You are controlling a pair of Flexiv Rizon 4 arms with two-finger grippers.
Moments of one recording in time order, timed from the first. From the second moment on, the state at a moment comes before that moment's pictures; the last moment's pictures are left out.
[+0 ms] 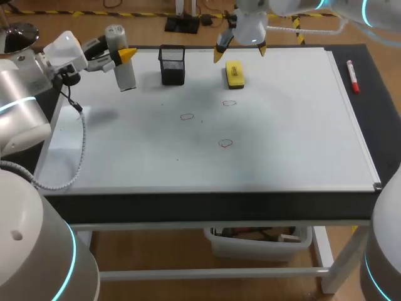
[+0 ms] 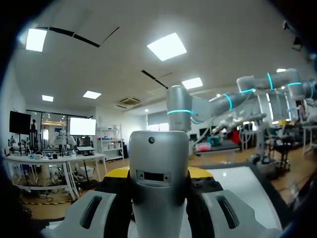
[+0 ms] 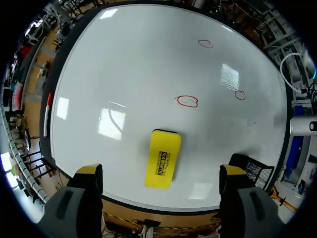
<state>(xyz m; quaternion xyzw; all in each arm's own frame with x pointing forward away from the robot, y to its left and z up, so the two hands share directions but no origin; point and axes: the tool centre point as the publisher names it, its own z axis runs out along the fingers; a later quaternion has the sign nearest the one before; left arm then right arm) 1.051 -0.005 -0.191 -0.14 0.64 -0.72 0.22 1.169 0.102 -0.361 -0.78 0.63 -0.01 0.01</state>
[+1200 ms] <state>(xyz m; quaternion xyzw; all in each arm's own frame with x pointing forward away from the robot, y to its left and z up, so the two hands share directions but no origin) 1.051 -0.005 -0.191 -0.14 0.64 -0.72 0.22 1.159 0.104 -0.412 -0.74 0.67 0.03 -0.02</state>
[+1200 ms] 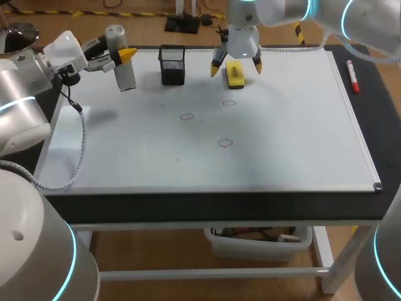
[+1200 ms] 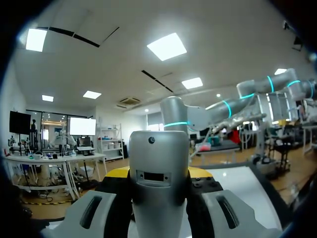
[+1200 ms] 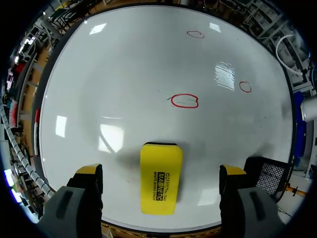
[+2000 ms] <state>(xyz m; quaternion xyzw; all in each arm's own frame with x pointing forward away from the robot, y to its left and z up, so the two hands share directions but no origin) 1.051 -0.005 -0.191 -0.14 0.64 -0.72 0.22 1.164 0.105 -0.422 -0.74 0.68 0.04 -0.04</state>
